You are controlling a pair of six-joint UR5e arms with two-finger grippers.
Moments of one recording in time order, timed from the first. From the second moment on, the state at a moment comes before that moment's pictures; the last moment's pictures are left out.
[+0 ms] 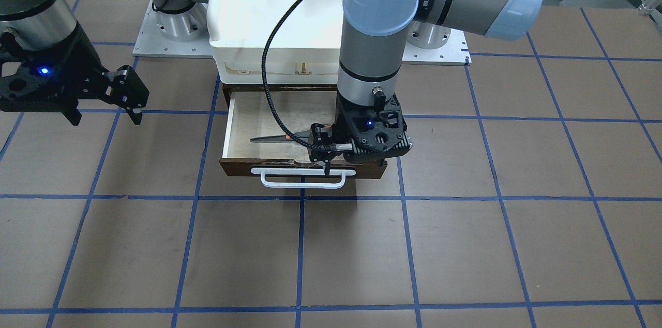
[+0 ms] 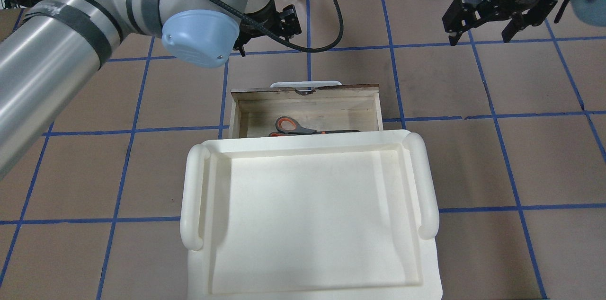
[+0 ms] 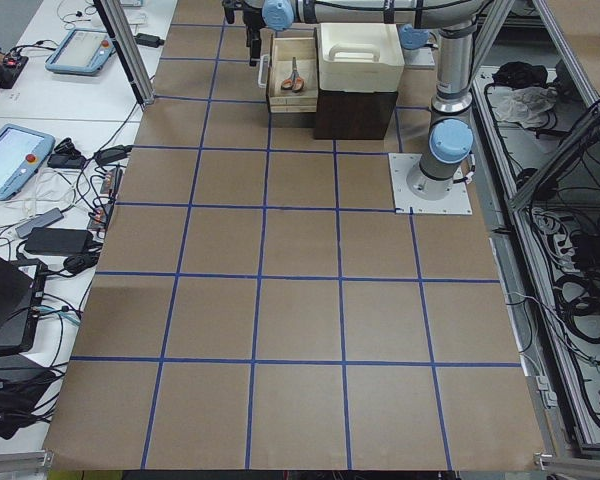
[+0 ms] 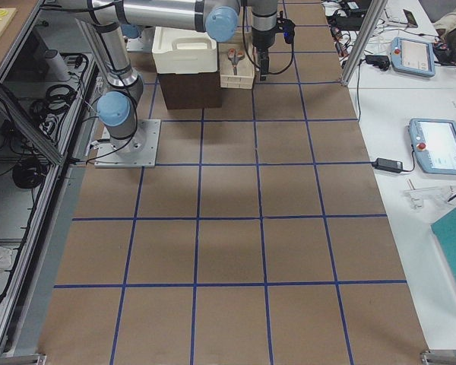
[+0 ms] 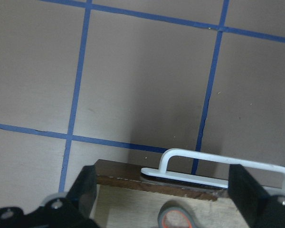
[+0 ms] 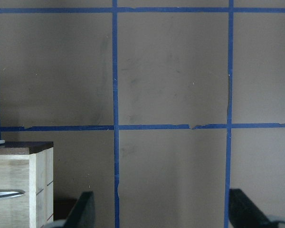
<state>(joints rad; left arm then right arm) -1.86 -1.91 -1.43 -1.20 1.64 -0.48 1.44 -1.53 1.55 -1.67 -1.59 -0.11</state>
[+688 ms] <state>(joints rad) -1.88 -2.06 -1.35 -1.17 1.63 -0.50 1.51 -1.59 1.56 -1.66 -1.61 -0.02</state>
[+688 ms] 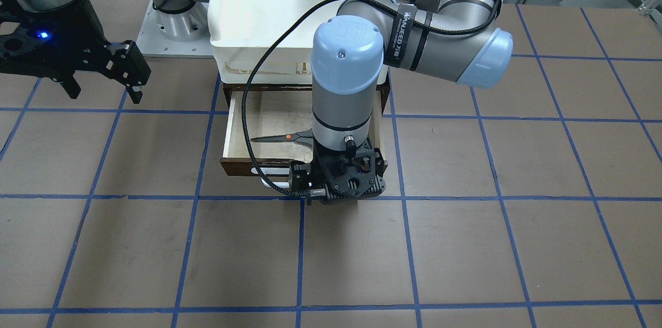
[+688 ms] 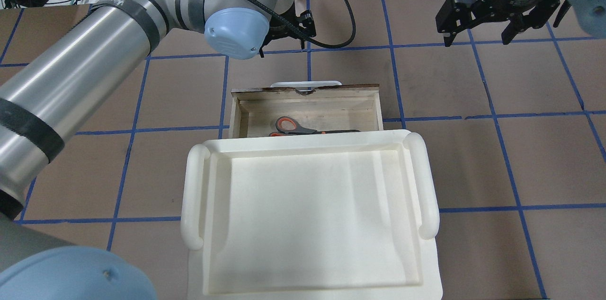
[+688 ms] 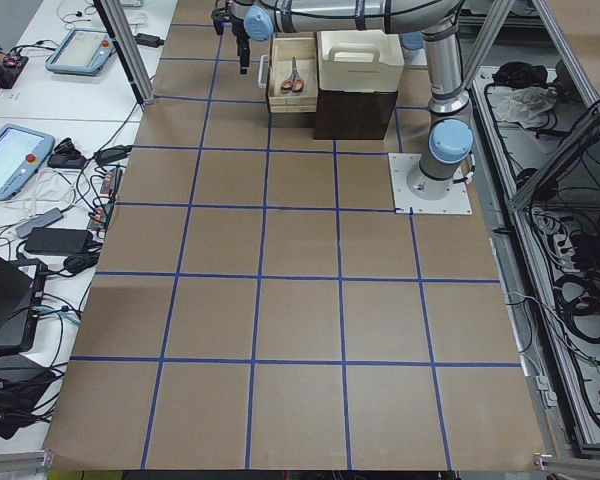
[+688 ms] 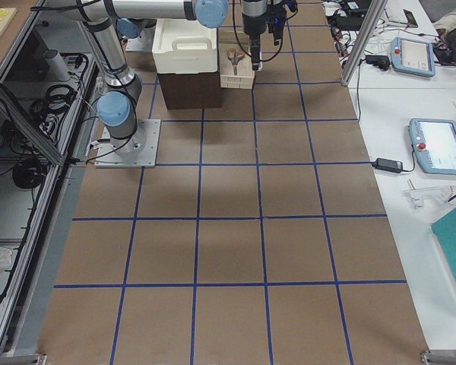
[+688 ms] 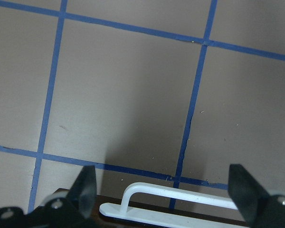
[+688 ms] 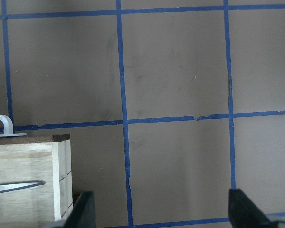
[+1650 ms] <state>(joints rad) -1.89 -2.18 -1.30 -1.18 1.59 -0.39 1.52 -1.60 1.56 -1.61 -1.55 -0.07</state>
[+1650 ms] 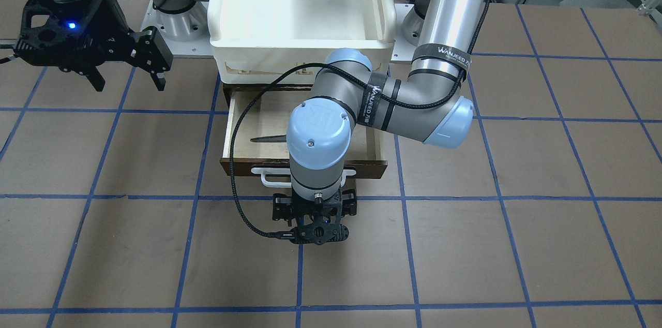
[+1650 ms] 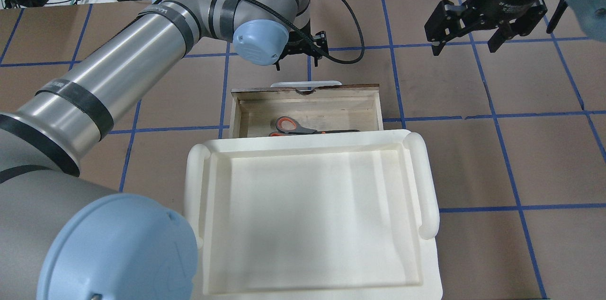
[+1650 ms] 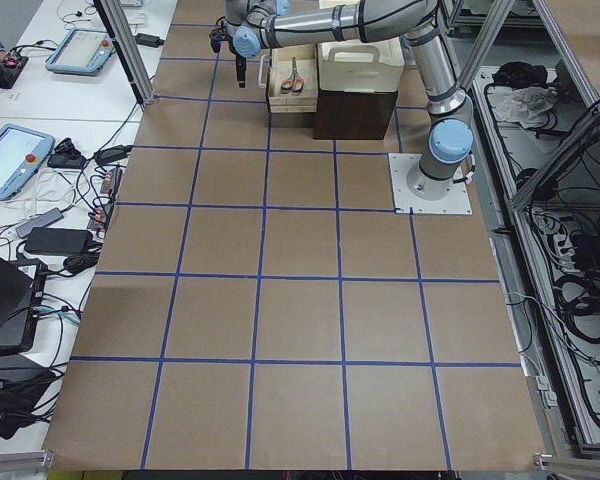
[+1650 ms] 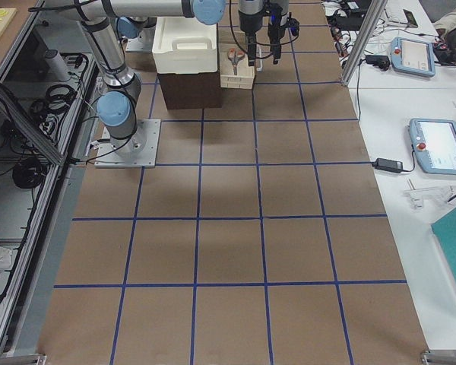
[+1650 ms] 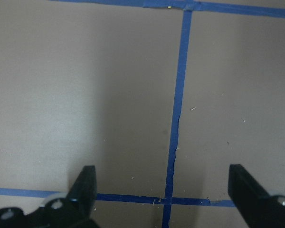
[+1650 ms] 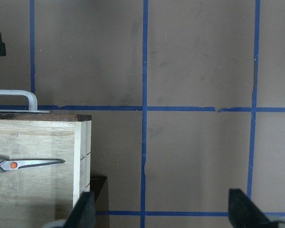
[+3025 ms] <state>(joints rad) -1.90 -2.20 -1.29 -1.37 1.52 -0.35 1.52 -1.59 1.57 -1.61 -1.56 -0.07</state>
